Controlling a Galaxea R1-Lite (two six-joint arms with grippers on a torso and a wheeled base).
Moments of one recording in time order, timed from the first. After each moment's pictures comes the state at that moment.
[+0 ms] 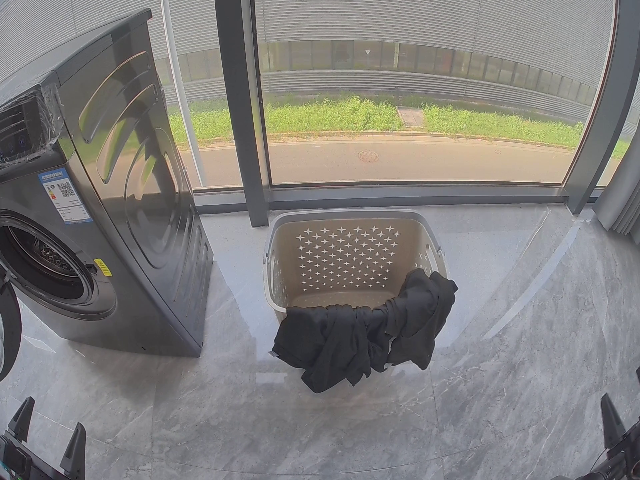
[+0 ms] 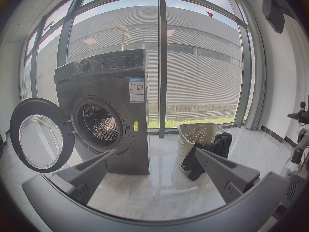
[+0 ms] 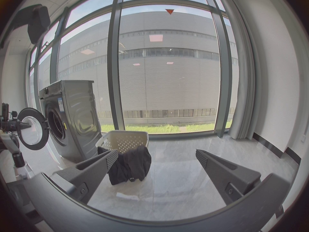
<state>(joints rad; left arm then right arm) 0.00 0.02 -0.02 0.00 0.00 -0.01 0.01 0.02 -0.05 -0.03 0.03 0.00</state>
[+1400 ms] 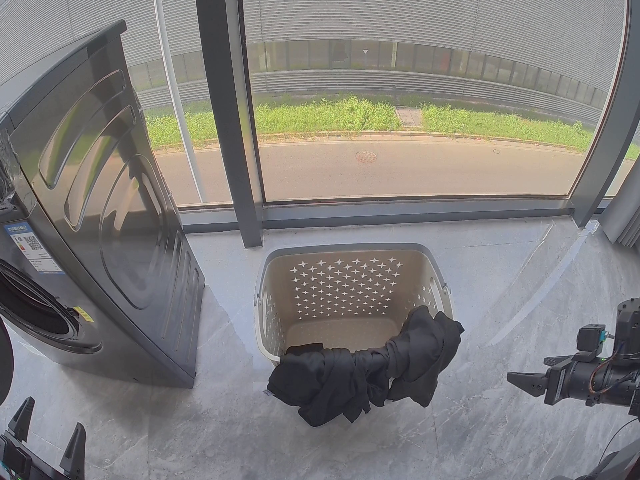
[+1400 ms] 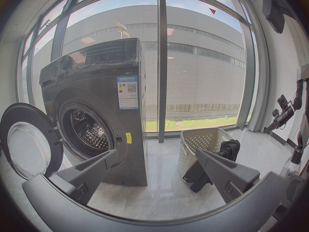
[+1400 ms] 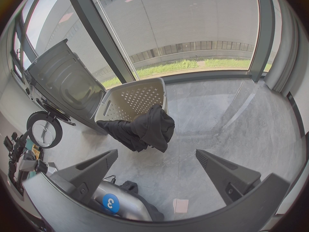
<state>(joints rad) 0.00 0.02 -0.02 0.00 0.00 -0.01 0.17 1.31 -0.13 -0.57 0.16 0.14</state>
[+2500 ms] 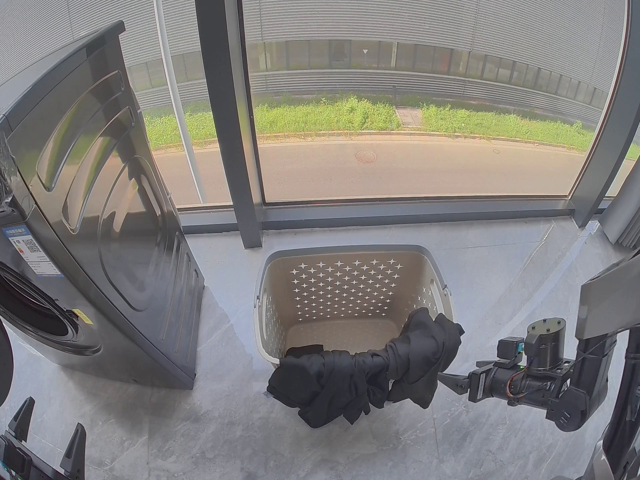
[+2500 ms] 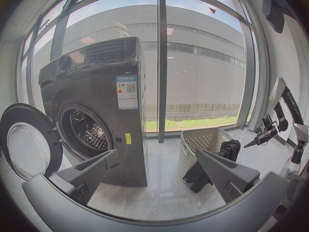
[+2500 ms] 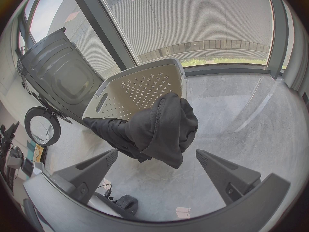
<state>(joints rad) 0.00 0.02 -0.02 0.00 0.00 -0.01 0.31 2.17 -0.13 -1.46 0.14 0.21</state>
